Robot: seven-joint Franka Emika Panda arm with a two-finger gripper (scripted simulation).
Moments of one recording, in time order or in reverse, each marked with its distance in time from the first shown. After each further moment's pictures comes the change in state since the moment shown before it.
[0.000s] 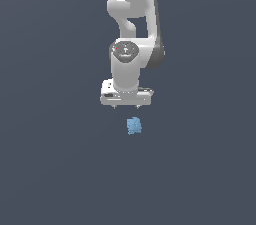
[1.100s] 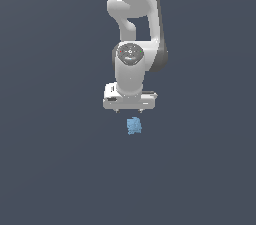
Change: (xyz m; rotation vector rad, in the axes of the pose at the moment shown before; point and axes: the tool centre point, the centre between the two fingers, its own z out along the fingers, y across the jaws) arm 0.021 -0.013 0.000 0.001 0.037 -0.013
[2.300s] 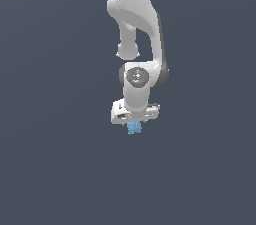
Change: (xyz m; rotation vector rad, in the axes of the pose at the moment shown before) arm 0.022 -0.025 0.067 0.006 0.025 -0.142
